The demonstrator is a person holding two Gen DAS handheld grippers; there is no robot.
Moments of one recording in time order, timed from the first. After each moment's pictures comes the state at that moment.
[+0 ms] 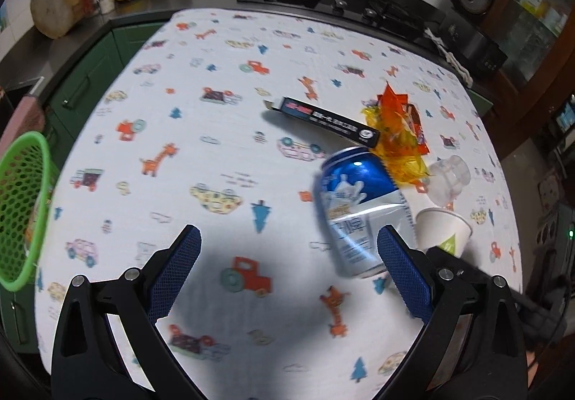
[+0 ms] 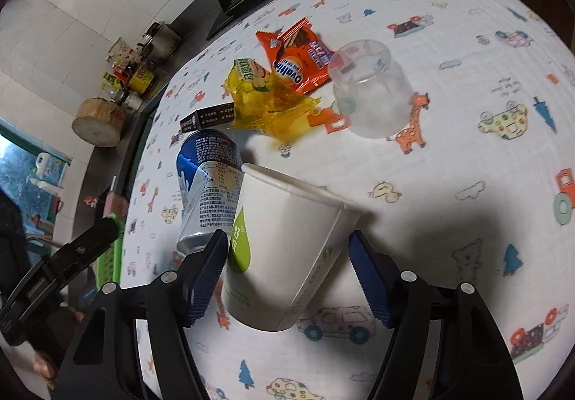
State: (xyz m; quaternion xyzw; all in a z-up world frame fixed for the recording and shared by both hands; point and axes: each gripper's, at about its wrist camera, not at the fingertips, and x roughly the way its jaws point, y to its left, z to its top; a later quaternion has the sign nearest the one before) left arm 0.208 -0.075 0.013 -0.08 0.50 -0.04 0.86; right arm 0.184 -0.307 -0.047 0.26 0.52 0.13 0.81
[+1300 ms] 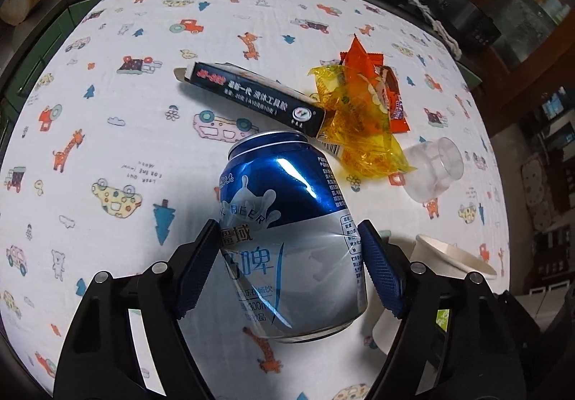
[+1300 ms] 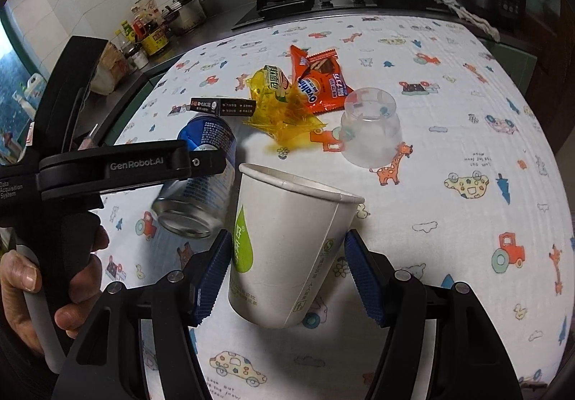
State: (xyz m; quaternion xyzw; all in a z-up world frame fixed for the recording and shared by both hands) left arm 0.247 -0.129 -0.027 -0.10 0.55 -0.08 0.83; right arm 0.158 -0.292 -0.019 0.07 0.48 0.13 0.86
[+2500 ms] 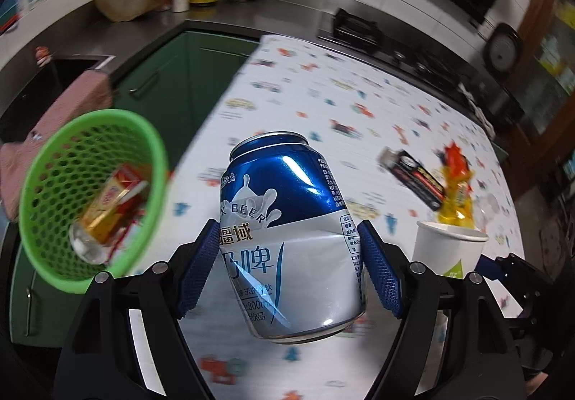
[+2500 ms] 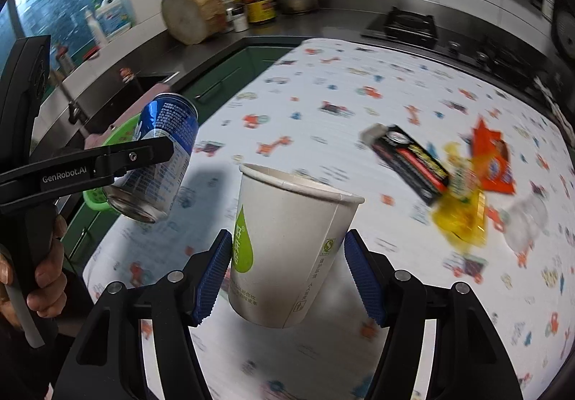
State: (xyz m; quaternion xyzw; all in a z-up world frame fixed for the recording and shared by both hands) left arm 0.149 0.108 0.037 -0.13 0.44 0.02 0.89; right arm 0.152 -0.084 0.019 -0.05 0.46 0.26 0.85
